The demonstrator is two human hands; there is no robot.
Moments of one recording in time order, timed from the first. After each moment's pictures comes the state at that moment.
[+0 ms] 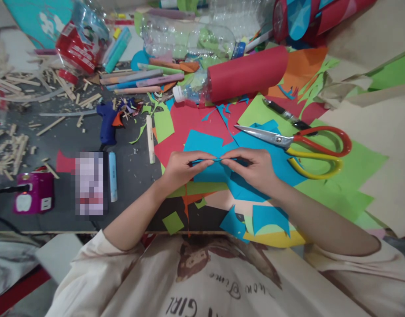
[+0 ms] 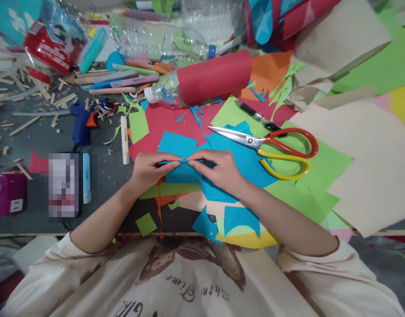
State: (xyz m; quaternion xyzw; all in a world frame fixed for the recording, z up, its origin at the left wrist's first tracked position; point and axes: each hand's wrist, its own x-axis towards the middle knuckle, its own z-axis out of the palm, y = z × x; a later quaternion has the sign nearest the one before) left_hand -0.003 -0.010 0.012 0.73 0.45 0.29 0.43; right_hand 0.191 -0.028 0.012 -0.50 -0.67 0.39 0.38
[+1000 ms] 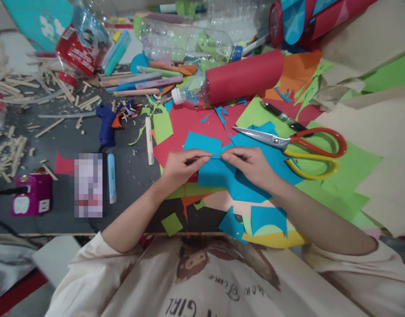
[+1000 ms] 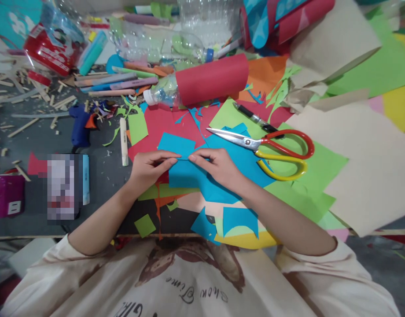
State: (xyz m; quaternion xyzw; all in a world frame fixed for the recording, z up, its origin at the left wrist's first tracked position) left_hand -0.001 -0.009 0.012 0.68 0.49 0.30 0.45; right_hand 0.196 -0.019 0.010 -0.49 -0.64 0.48 0.34
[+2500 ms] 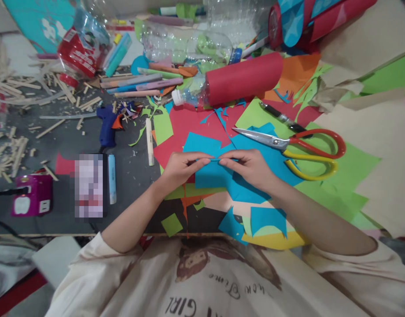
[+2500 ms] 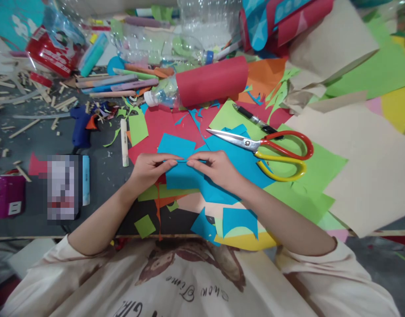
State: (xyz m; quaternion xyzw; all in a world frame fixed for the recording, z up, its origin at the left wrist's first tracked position) left_hand -0.006 -0.006 0.010 0.71 0.47 0.25 0.46; right_hand 0.194 -0.019 0.010 -0.48 -0.66 0.48 0.33
